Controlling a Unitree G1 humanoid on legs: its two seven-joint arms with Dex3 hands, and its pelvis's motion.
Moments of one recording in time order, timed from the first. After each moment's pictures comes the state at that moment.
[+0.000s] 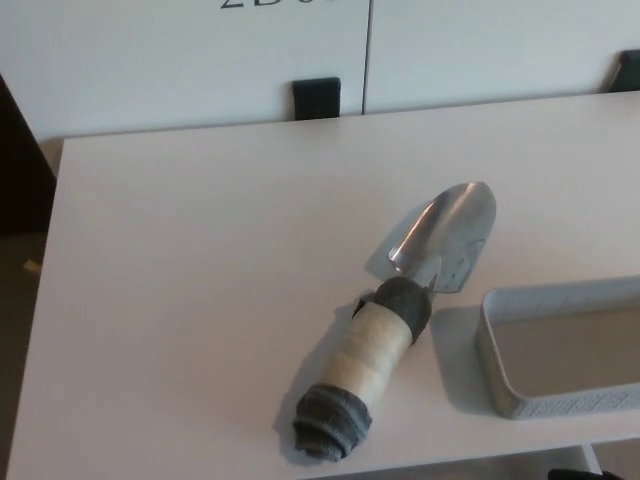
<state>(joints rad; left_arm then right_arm) 0.53 0.32 -0.09 0.49 0.12 -0.40 -0.09 0.34 -0.29 -0.07 0.45 0.04 -0.14 0.28</state>
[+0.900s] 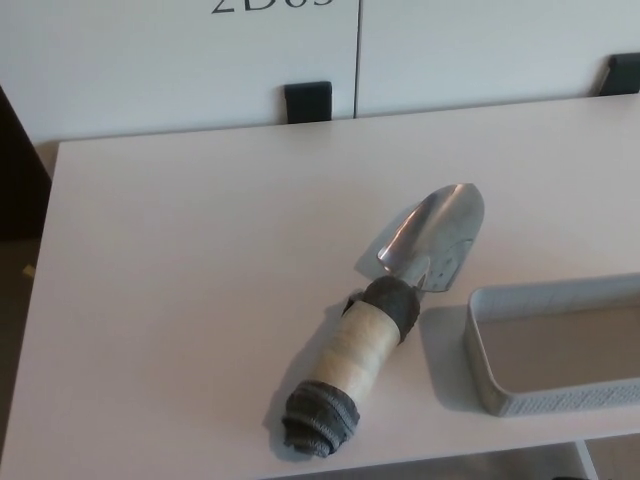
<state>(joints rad) 0.53 0.32 -0.09 0.48 0.14 -0.40 -0.08 0.35 -0.29 -0.07 0.46 0.04 -0.14 0.26</state>
